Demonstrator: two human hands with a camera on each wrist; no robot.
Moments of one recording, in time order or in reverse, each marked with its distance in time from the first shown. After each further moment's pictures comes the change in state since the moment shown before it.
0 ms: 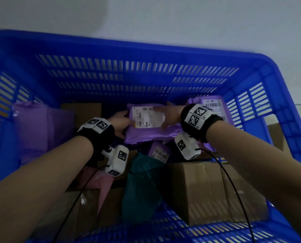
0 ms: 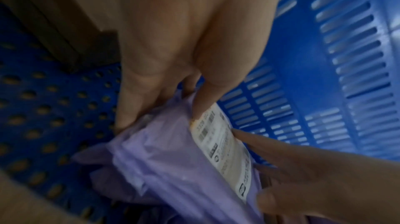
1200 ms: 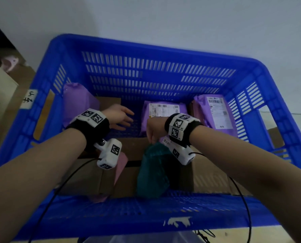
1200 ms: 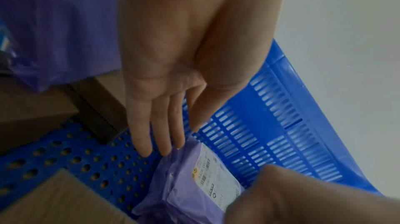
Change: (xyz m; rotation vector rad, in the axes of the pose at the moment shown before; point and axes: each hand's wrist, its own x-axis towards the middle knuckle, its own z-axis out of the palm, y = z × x) left_hand -0.081 -0.038 -0.041 0.095 0.085 0.148; right_hand -0.037 -0.079 0.065 -0.107 -0.067 -0.352
